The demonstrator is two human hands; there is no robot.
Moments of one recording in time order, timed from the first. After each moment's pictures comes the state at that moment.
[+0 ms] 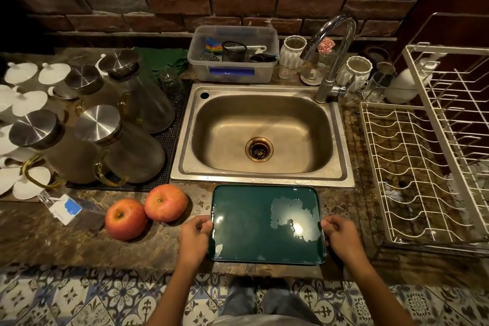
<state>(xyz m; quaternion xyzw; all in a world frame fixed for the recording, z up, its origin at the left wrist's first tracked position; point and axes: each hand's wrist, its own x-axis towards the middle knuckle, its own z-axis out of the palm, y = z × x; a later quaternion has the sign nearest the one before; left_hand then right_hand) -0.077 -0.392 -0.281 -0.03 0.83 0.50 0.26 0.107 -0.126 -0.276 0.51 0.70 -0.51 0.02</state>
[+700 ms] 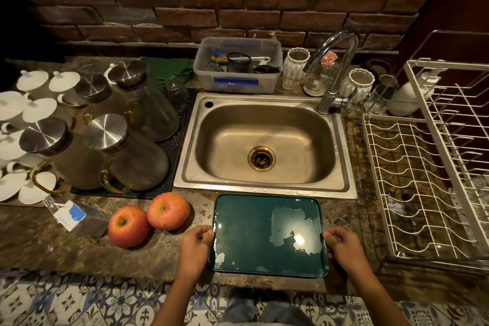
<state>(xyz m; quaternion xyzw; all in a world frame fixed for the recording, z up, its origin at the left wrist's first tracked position) -0.077 -0.395 -0.279 -0.03 0.83 0.49 0.26 0.109 -0.123 -0.266 0.50 0.67 -0.54 0.04</state>
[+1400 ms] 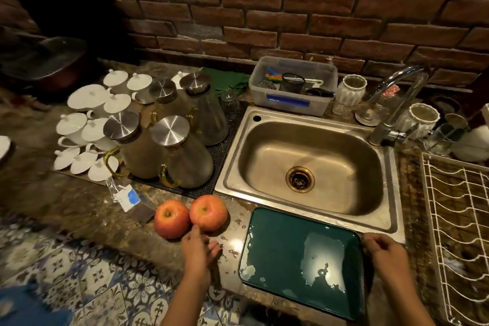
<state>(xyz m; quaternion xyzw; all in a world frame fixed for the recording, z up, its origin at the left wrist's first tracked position) -0.105 -0.431 -0.265 -0.39 0.59 0.69 0.17 0.054 -0.099 -0.251 0.52 0.68 -0.51 -0.04</state>
